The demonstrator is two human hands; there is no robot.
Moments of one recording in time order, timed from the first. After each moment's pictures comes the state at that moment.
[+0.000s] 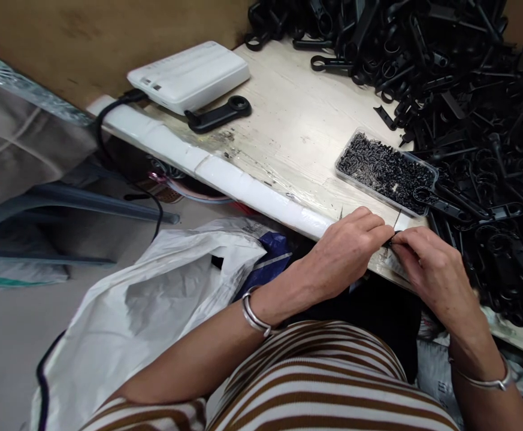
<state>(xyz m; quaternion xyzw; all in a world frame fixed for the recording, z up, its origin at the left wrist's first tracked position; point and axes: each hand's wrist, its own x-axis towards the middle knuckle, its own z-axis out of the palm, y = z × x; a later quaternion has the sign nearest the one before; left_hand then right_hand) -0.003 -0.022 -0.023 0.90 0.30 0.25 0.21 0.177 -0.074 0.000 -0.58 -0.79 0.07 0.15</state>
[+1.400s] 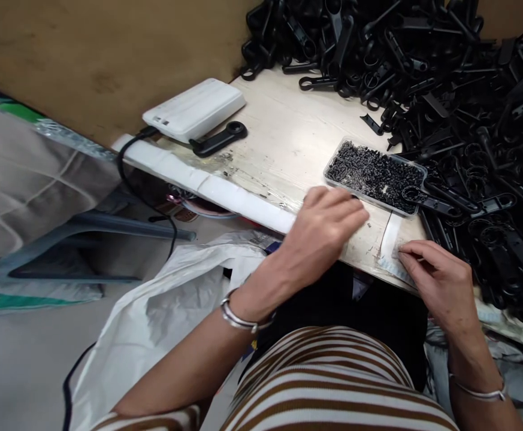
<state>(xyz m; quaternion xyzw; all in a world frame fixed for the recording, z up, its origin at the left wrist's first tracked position) -0.019 -0.004 -0.016 0.90 0.31 0.30 0.00 0.195 -0.098 -0.020 -0.63 -0.69 0.14 0.32</state>
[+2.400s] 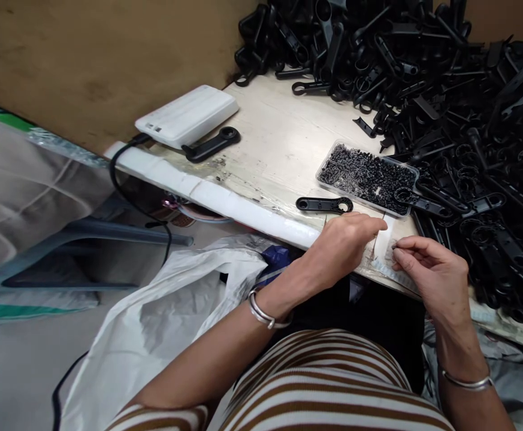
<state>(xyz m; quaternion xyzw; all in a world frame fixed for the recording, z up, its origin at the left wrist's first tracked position) 0.019 -0.011 -0.021 0.86 0.32 0.26 0.29 0.185 -0.092 -0.019 -0.67 -0.45 0.35 0.48</state>
